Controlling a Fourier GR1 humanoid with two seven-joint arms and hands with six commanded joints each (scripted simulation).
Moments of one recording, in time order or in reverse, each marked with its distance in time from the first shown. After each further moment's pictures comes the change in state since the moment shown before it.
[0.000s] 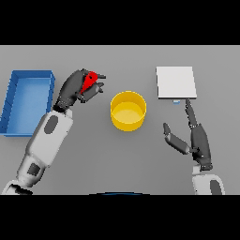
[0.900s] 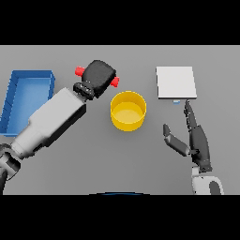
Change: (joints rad) left arm -0.357 0.159 -0.498 0.152 -0.504 -0.234 0.100; right arm 0.018 0.022 -0.003 -0.008 -0.037 0.012 -0.022
